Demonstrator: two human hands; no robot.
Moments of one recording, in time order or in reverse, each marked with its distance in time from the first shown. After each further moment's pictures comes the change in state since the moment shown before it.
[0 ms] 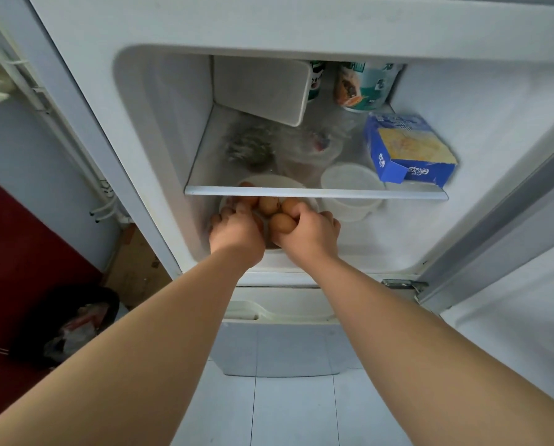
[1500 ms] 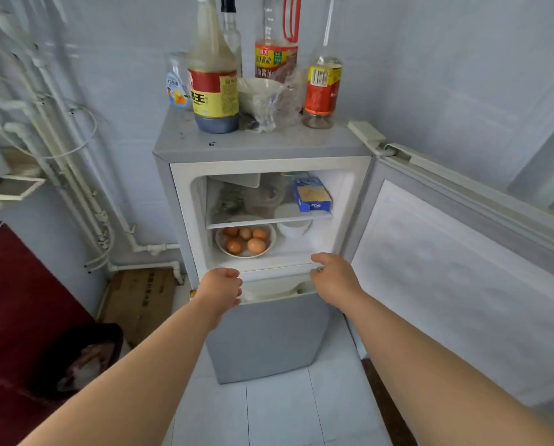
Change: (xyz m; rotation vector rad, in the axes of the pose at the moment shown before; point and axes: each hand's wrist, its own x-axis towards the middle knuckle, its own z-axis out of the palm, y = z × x) left_hand -0.225 -0.022 -0.154 -0.914 -0.401 -0.232; right_hand -0.224 -0.040 -0.182 0.140 -0.038 0.264
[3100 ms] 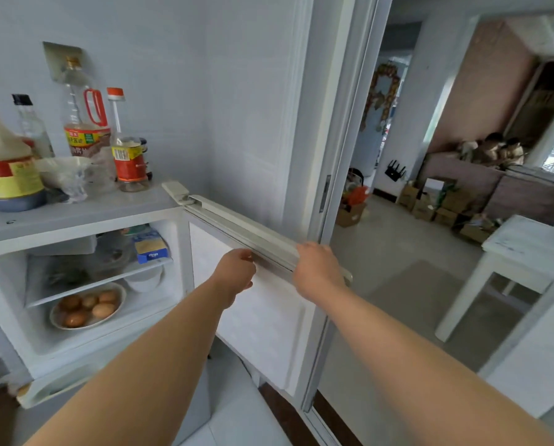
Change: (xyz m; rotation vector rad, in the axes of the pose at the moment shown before) left_hand -0.190 0.084 0.241 0.245 -0.534 0.483; right_hand -0.184 0.078 -0.243 -0.480 0.469 0.094
